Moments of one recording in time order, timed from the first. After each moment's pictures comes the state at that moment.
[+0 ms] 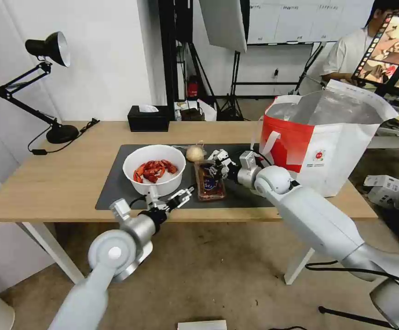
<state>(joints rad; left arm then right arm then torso) 1.07 -1.21 -0.25 -2.01 -1.36 0.46 -0.33 -0.34 1.05 -0.29 1.32 0.62 -0.31 -0.38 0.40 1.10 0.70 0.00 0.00</state>
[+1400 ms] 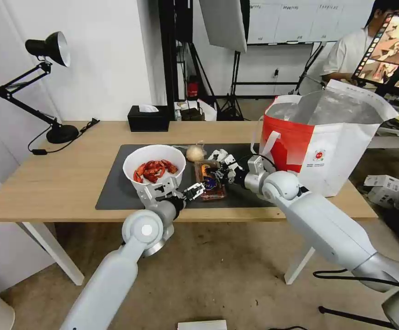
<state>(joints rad) 0.90 -1.25 -0.11 -1.87 -1.30 0.44 -0.53 -0.40 1.01 -0.26 1.36 0.64 -0.31 -0.38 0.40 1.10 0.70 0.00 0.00</state>
